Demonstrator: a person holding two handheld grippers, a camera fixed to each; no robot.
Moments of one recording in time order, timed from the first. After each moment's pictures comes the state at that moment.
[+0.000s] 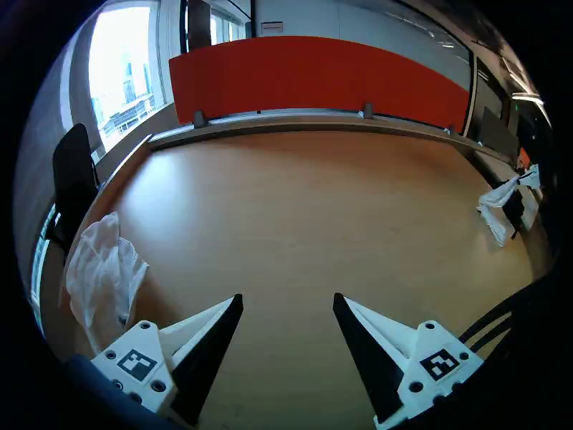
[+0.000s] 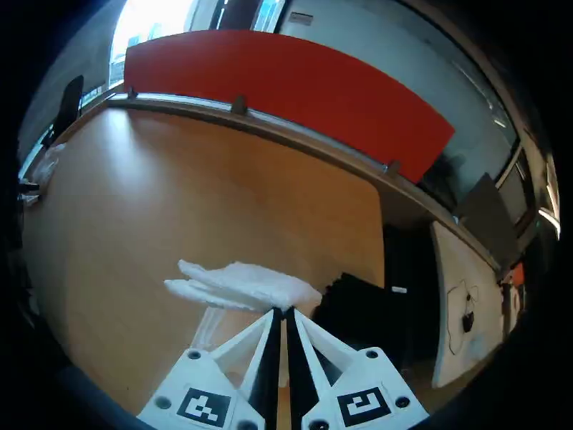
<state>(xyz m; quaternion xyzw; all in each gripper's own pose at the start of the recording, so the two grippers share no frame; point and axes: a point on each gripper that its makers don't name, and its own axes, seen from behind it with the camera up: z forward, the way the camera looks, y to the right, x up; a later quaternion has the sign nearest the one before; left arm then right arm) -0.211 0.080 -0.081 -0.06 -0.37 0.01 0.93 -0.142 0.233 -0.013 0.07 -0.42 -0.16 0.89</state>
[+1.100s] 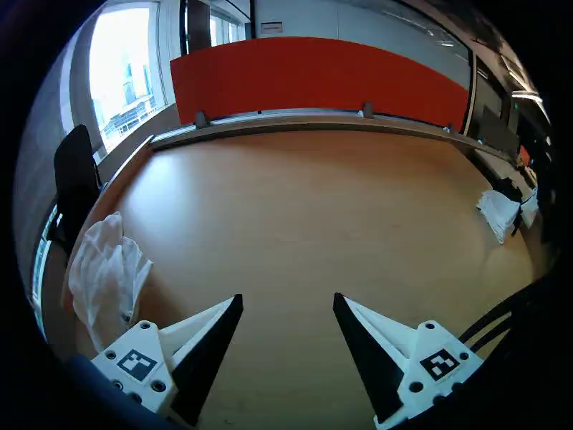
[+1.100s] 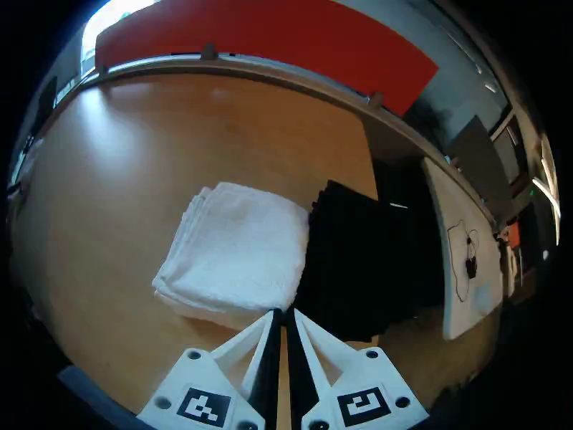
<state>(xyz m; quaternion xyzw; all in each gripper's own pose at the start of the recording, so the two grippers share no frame) -0.210 0.075 -0.088 -0.06 -0.37 0.01 0.93 -0.204 0.284 -0.077 0.01 -0.51 -0.14 0.85</state>
